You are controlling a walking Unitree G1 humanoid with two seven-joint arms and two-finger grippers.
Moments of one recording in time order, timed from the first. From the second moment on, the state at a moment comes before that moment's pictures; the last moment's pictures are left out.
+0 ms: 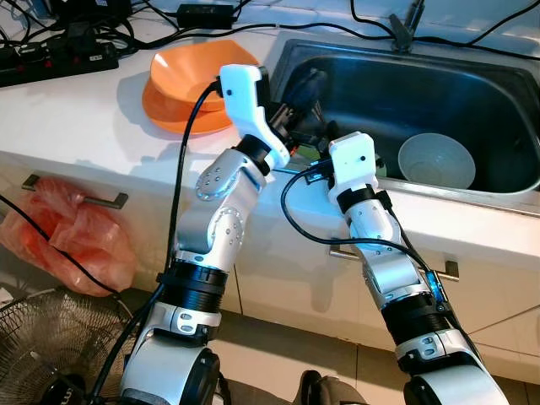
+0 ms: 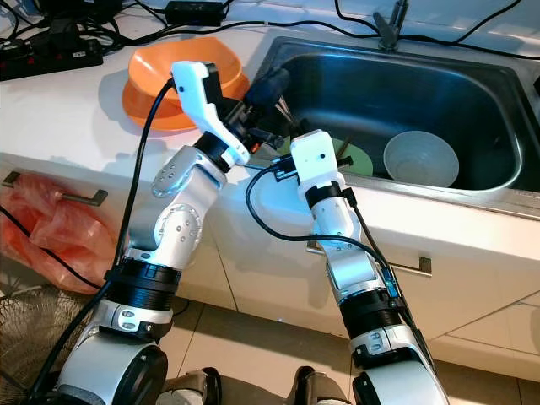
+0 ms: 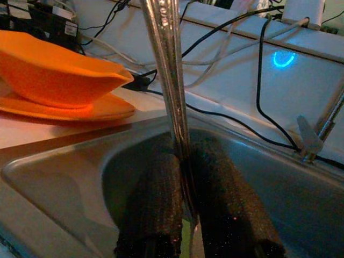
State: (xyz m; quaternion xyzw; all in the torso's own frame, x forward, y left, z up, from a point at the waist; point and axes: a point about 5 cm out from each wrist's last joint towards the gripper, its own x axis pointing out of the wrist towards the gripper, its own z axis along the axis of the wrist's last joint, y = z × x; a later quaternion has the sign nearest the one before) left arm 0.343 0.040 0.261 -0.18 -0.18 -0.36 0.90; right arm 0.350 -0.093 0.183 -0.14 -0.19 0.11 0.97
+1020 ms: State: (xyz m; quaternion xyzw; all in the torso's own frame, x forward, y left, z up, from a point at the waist) left arm 0.340 0.041 0.256 -0.17 -0.18 -0.35 0.90; right arm 0.356 -0.112 0.180 -0.15 -0.18 0.07 0.97
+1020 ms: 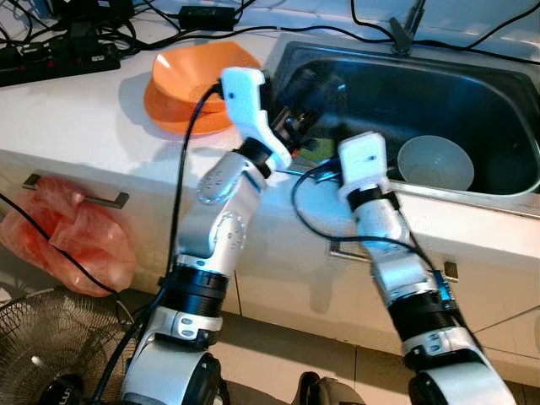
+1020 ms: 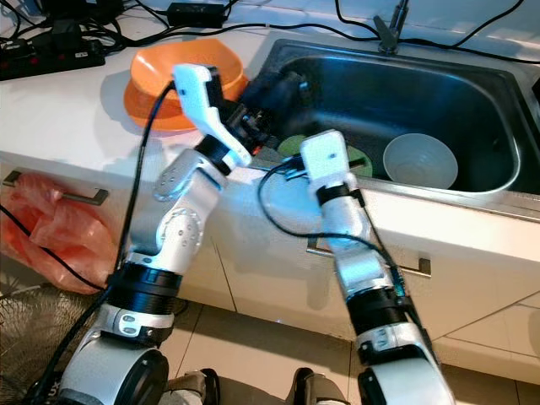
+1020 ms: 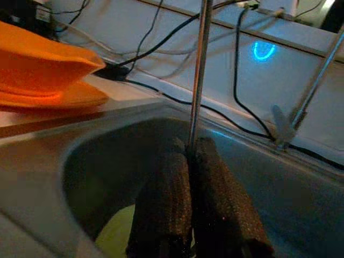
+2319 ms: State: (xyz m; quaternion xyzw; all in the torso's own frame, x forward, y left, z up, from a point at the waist) left arm 0.346 0.076 0.178 -0.04 -0.07 -0.23 0.97; right arm 0.398 -0.144 0.185 -0.08 -0.08 -0.01 0.99
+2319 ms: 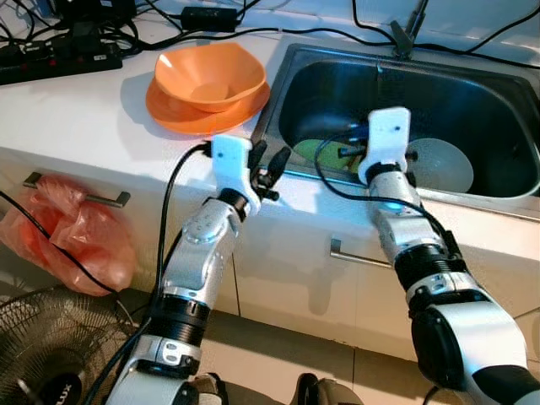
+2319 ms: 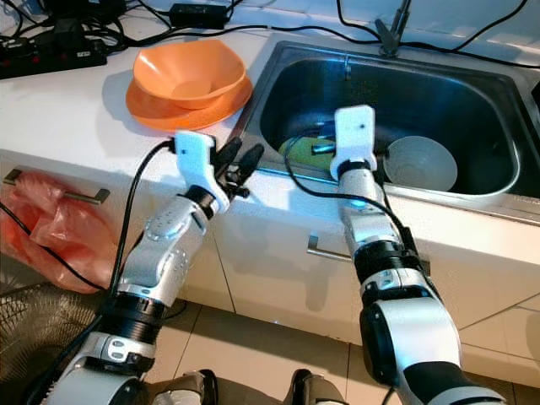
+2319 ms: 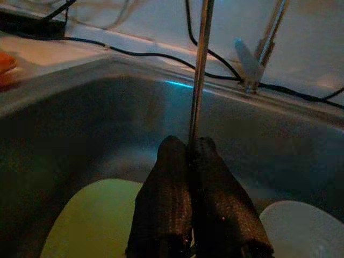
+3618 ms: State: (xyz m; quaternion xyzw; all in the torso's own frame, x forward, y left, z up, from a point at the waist) left arm 0.337 0.074 0.188 0.06 -0.09 -0.34 0.94; right arm 0.398 -0.139 0.178 -0.07 -0.08 0.01 0.99
